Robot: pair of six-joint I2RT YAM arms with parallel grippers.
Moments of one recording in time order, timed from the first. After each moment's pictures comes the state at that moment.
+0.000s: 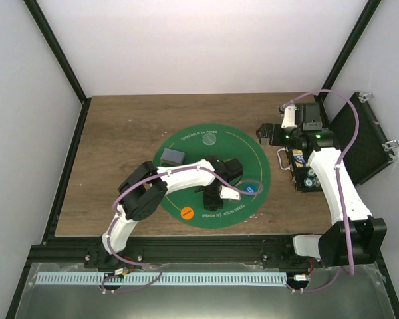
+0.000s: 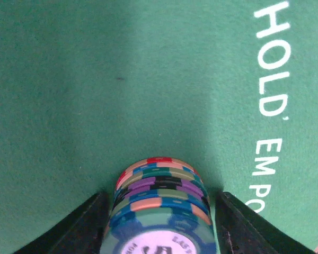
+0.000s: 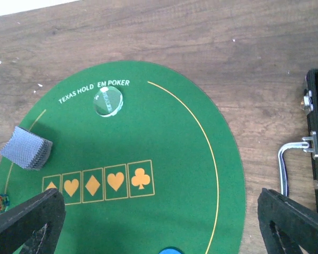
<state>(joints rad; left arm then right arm) -1.02 2.14 1.61 -1.06 0.04 0.47 0.07 1.28 1.22 -0.73 -0.26 0.15</state>
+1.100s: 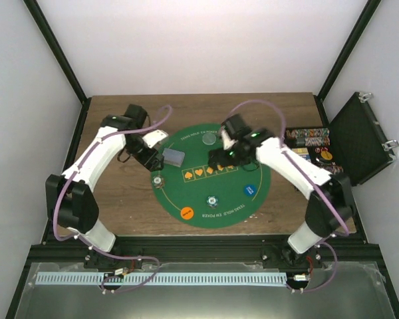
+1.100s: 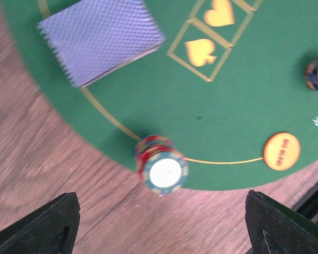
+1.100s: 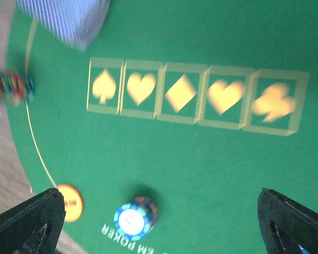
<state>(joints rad) -0.35 1.62 1.44 -1.20 0.27 0.45 0.53 1.54 1.35 -0.87 -0.17 0.28</state>
